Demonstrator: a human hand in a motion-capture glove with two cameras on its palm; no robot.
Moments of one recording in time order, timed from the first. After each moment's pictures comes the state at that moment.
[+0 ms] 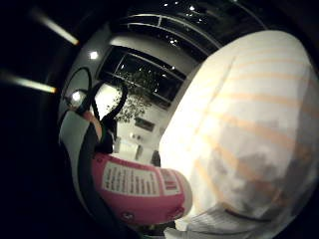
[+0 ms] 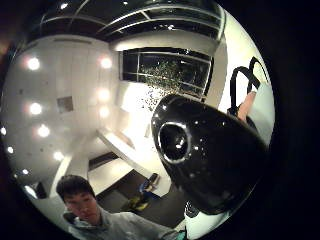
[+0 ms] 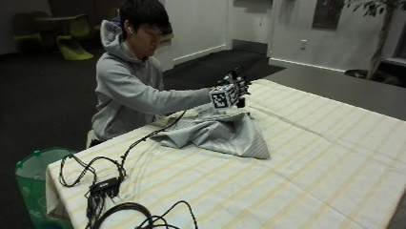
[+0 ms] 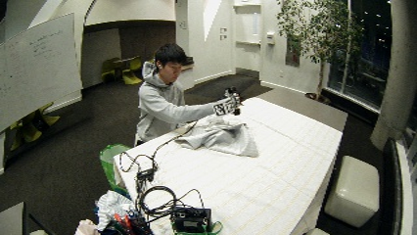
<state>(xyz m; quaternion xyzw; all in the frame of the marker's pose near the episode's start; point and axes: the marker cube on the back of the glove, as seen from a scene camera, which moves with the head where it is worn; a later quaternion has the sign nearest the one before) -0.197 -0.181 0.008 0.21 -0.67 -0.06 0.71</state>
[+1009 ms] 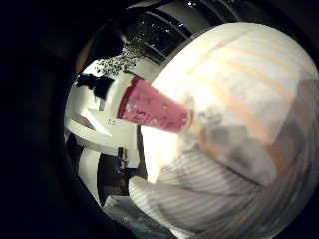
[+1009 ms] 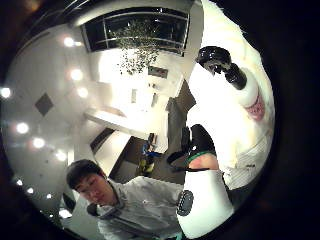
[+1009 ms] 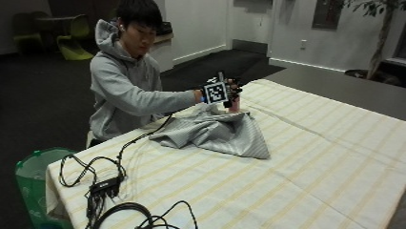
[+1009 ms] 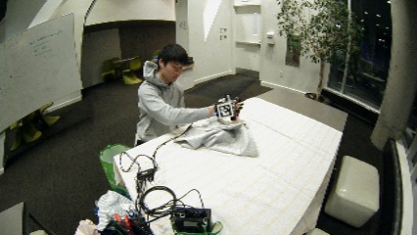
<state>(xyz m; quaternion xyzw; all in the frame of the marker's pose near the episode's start) -0.192 -0.099 0.030 0.00 -0.57 -0.22 0.79</state>
